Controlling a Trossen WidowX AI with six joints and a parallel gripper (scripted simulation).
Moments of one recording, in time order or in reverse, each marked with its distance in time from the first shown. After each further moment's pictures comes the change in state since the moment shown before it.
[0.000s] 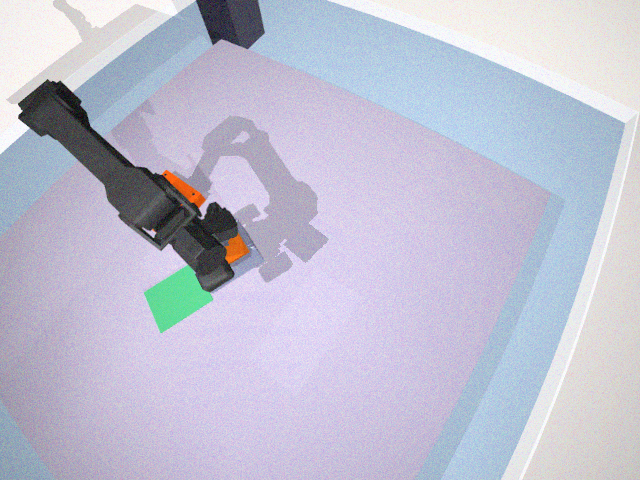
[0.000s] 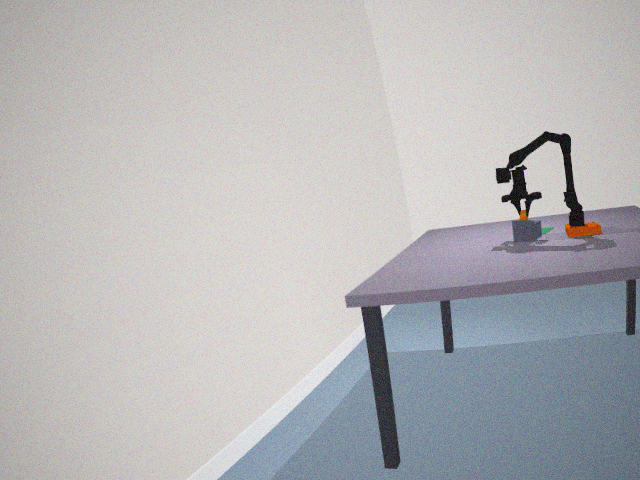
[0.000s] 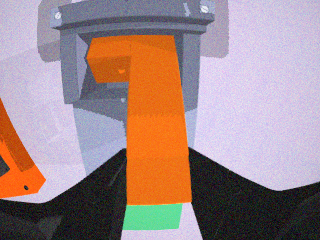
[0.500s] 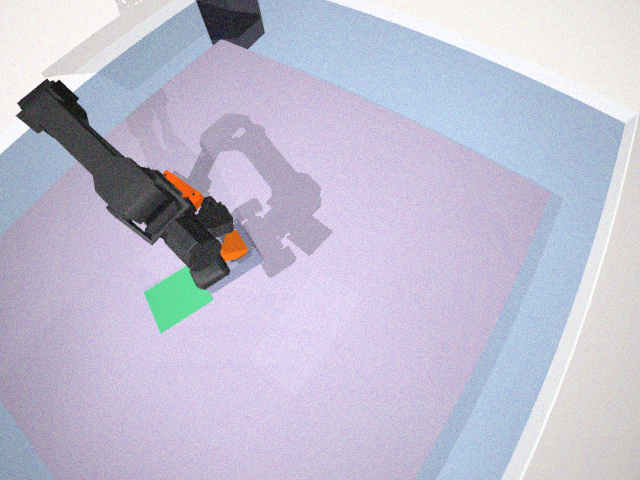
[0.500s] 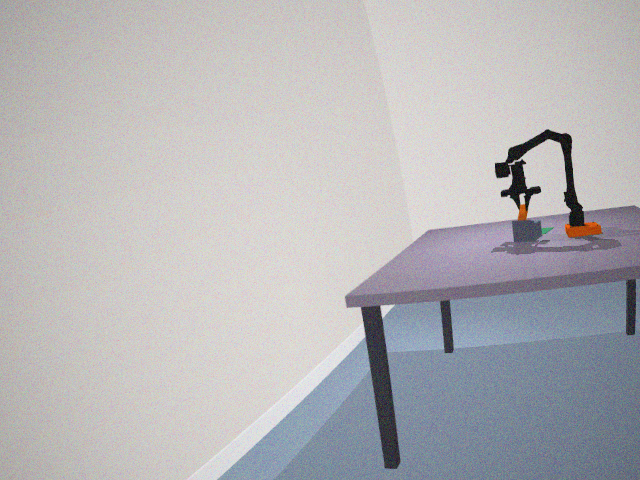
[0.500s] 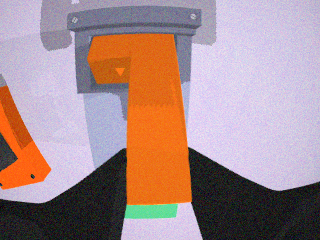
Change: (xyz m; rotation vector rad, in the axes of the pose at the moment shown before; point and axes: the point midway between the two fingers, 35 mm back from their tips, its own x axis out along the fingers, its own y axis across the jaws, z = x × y) arm -0.024 0.000 -0.001 -0.004 0.009 -0.001
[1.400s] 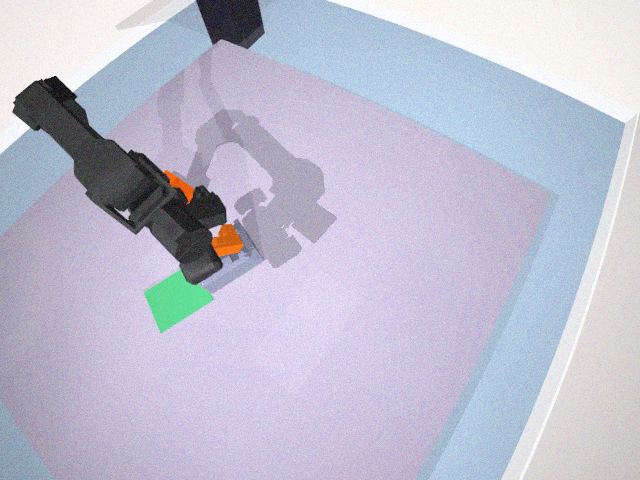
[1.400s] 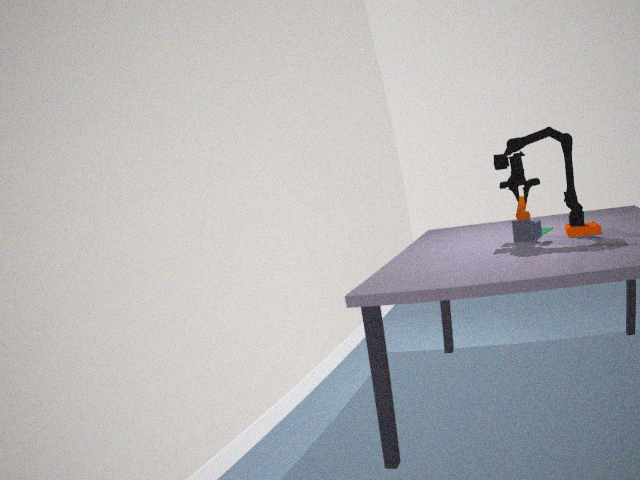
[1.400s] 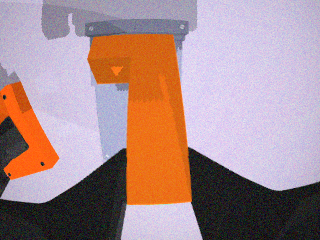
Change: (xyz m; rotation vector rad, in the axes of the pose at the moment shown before) arm -0.036 0.000 0.000 -0.002 -0.001 -0.003
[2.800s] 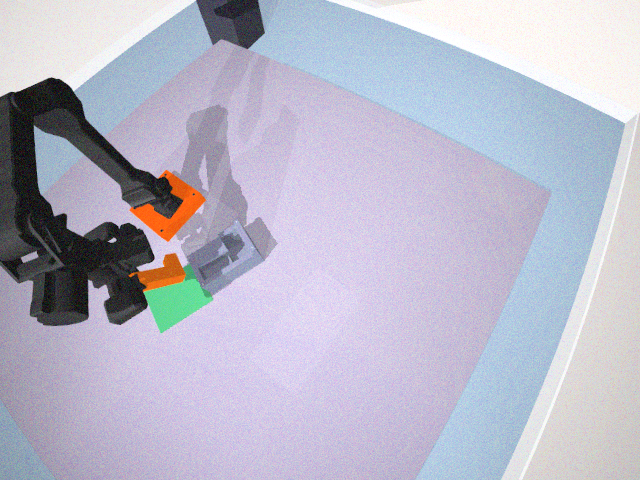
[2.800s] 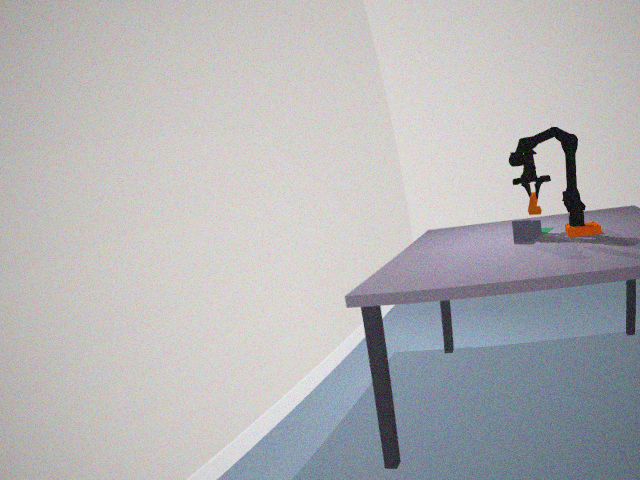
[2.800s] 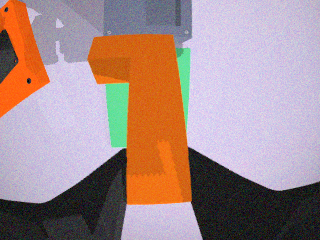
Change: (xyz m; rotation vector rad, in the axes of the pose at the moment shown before) arm -0.001 0.012 -0.140 0.009 0.001 -0.003
